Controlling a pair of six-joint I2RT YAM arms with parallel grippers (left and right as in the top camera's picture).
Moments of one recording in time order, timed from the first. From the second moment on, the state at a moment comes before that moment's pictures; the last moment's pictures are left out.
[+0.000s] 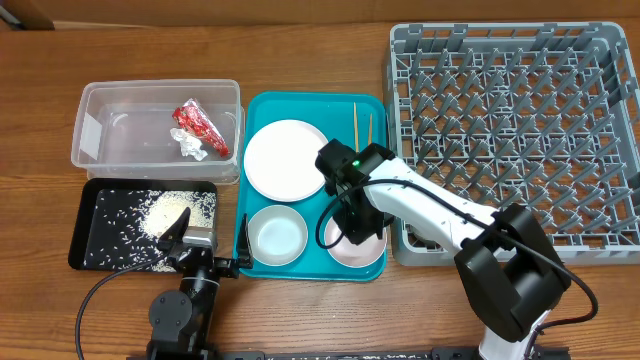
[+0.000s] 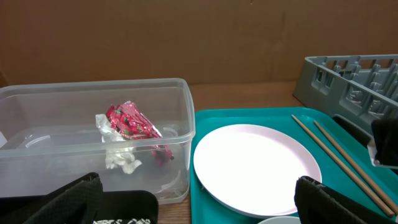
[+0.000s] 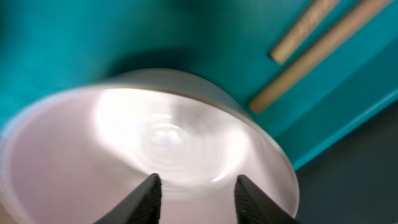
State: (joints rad) left arm -0.11 0.02 0.01 -0.08 0.02 -0.02; right arm 0.71 1.92 1.36 -1.10 -0.04 0.11
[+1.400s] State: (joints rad) left arm -0.11 0.02 0.01 -0.08 0.02 -0.02; right arm 0.71 1.82 1.57 -1.15 0.30 0.07
